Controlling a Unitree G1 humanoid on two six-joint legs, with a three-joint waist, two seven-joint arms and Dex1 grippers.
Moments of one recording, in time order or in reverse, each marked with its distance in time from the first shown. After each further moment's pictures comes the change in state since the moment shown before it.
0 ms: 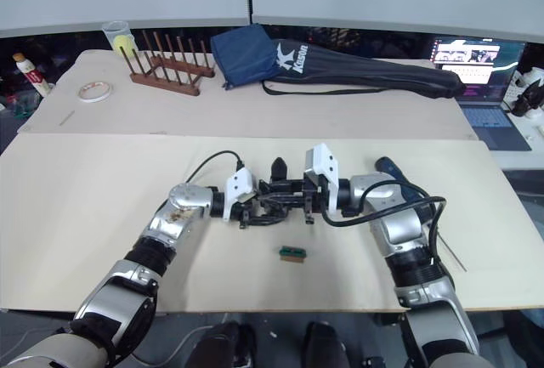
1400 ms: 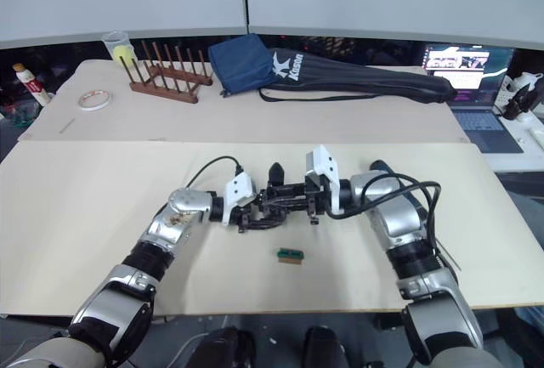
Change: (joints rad) left arm 0.036 0.015 -0.014 -0.037 0.002 0.041 0.029; right arm -0.070 -0.036 0.074 0.169 0.015 -0.028 0.110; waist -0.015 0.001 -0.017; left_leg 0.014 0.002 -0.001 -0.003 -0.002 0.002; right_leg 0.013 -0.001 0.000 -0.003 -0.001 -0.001
